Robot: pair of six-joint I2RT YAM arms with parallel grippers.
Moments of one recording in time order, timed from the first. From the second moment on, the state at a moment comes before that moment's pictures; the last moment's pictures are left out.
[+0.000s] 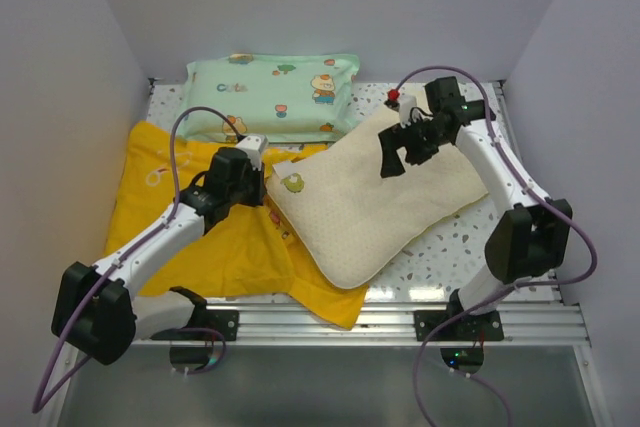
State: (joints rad) left arm -0.44 1.18 0.77 -0.28 0.00 -0.23; right arm 0.20 1.59 1.48 -0.98 -0.47 -0.25
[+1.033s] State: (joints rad) left arm -0.39 1.20 0.75 -0.28 0.13 -0.22; right arm 0.50 2.02 1.56 -1.18 -0.74 -1.73
